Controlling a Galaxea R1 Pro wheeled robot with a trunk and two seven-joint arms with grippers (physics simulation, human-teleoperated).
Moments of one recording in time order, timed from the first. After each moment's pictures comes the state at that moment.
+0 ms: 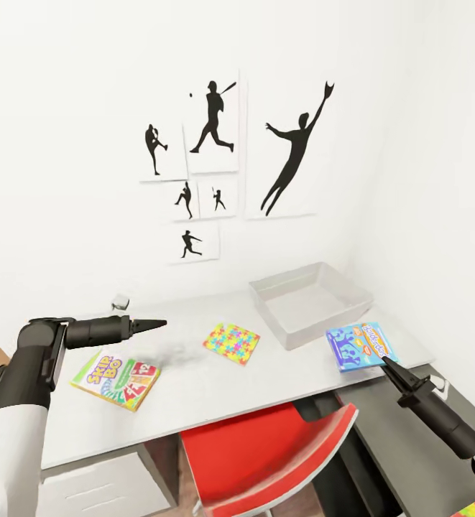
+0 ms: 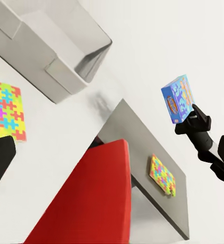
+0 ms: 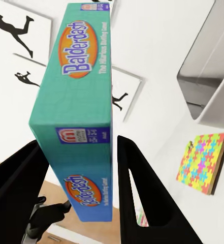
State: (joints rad) left arm -0.77 0.18 0.31 -1.12 -0.25 0.97 -1.56; right arm -0.28 -0.37 -0.29 -0.99 -1.09 0.64 1.01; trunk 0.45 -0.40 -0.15
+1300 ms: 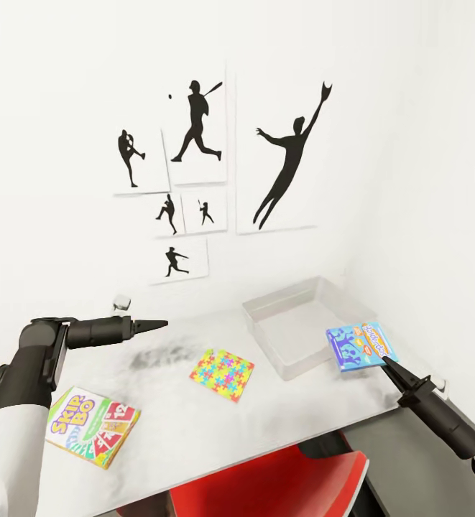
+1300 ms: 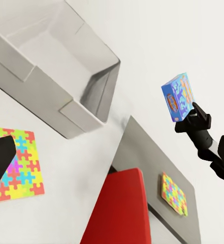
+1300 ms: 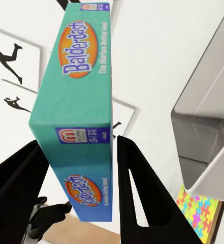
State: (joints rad) left arm -0.77 0.18 0.30 -1.12 -0.26 0.97 -1.56; right arm -0.28 -0.37 -0.29 -0.99 -1.09 0.64 1.01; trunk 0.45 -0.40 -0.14
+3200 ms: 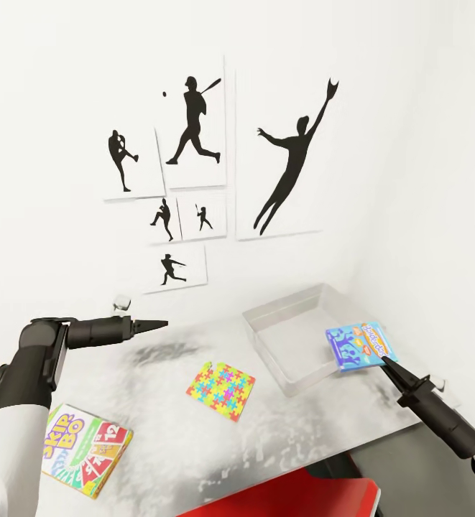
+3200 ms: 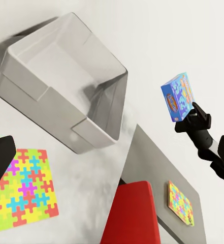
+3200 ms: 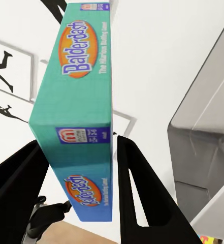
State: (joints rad) left arm -0.77 0.18 0.30 -1.12 -0.26 0.97 -1.56; right arm -0.28 -0.37 -0.29 -0.99 -1.09 0.64 1.01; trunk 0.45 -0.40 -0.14
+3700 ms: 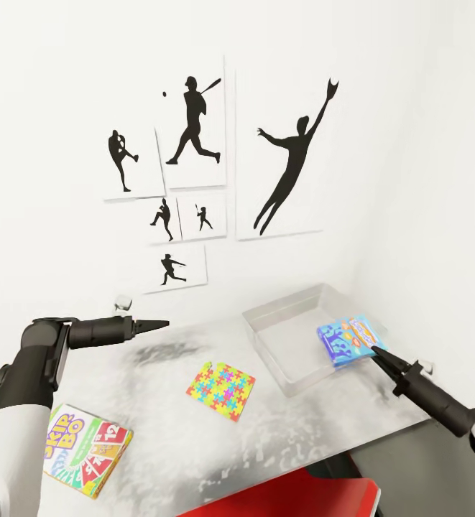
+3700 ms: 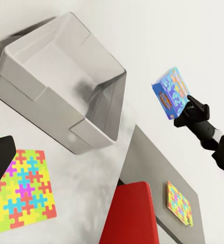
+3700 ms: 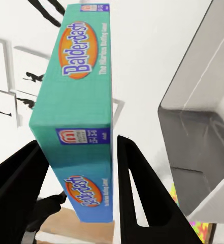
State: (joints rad) left arm -0.77 0.17 0.30 -1.12 -0.26 0.97 -1.56; right arm -0.33 -0.38 -0.29 -1.07 -1.10 0.82 0.81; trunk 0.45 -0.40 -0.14
